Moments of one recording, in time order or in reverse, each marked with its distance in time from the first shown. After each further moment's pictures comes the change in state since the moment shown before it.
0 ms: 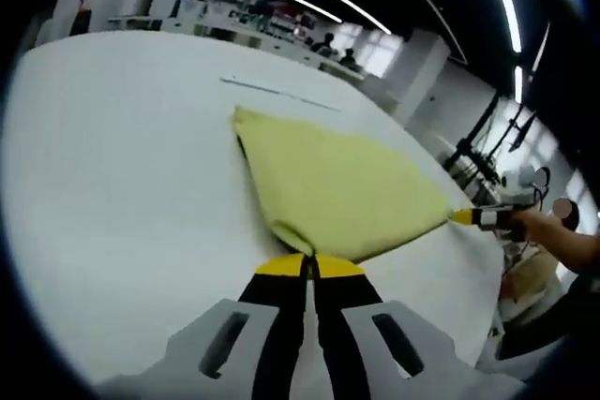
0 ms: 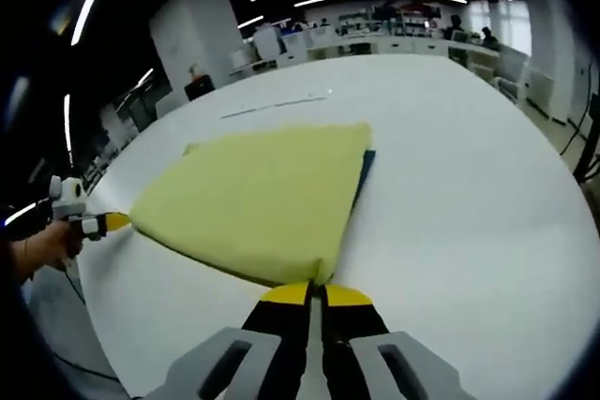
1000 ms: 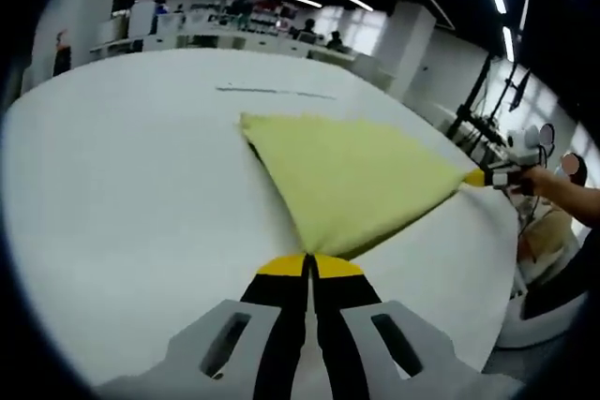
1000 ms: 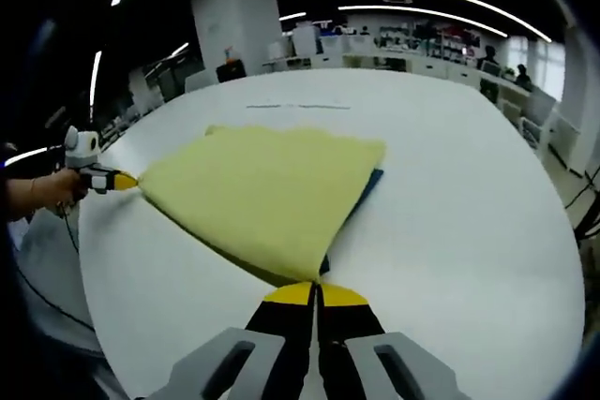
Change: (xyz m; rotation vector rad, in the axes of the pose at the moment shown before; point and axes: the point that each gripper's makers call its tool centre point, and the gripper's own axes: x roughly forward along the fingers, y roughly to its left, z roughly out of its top) left arm -0.014 0.018 -0.002 0.170 0.068 0.033; right arm -0.013 -0.012 0.003 -0.226 0.001 0.052
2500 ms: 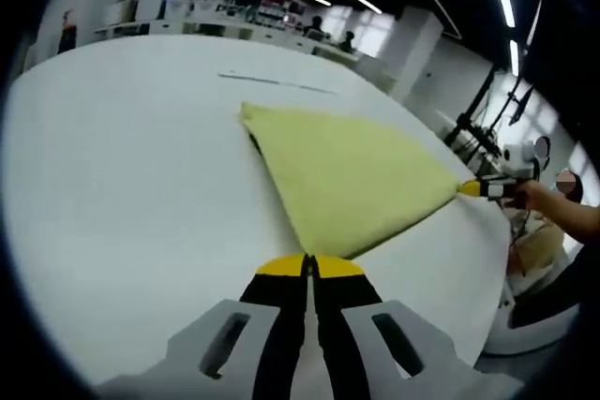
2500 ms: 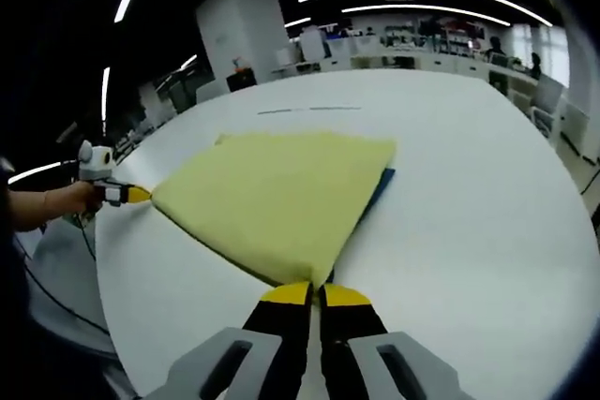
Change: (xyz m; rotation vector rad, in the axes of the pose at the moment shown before) left arm -0.003 -0.006 -0.008 -0.067 0.013 -0.017; right arm -0.003 0.011 -0.002 0.045 -0.024 0.093
